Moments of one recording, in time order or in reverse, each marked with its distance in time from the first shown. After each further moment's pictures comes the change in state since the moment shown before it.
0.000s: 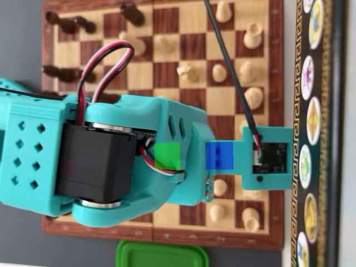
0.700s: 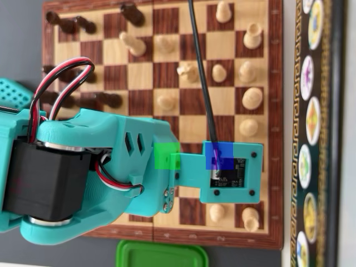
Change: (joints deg) arm 2.5 12.0 16.1 0.0 0.0
